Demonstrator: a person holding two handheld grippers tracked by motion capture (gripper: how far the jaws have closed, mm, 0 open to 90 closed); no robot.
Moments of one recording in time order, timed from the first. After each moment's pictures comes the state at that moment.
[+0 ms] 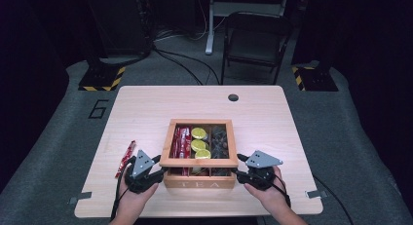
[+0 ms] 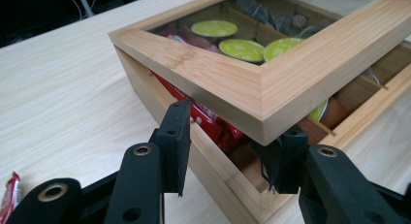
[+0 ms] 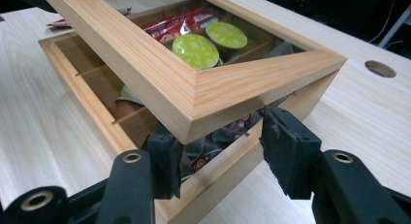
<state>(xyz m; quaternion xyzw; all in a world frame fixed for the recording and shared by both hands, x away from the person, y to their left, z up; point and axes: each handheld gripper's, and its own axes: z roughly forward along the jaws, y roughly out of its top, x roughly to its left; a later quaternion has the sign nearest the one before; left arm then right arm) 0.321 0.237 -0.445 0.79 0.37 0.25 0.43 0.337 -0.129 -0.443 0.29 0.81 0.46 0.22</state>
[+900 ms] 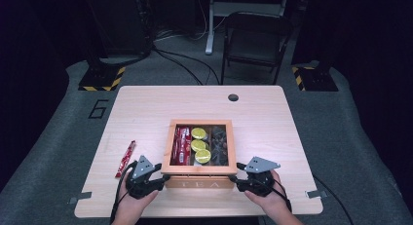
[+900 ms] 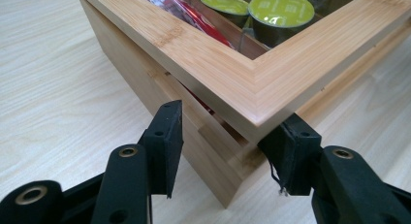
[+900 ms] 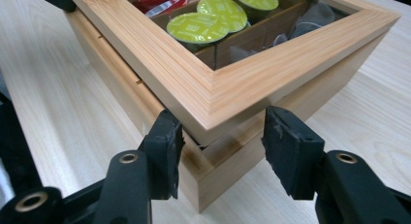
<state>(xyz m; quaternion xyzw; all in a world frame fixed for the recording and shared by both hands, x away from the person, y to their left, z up) 0.318 0.241 -0.462 0.80 0.38 0.19 0.42 0.331 -0.129 -0.459 0.30 0.83 0.44 0.17</state>
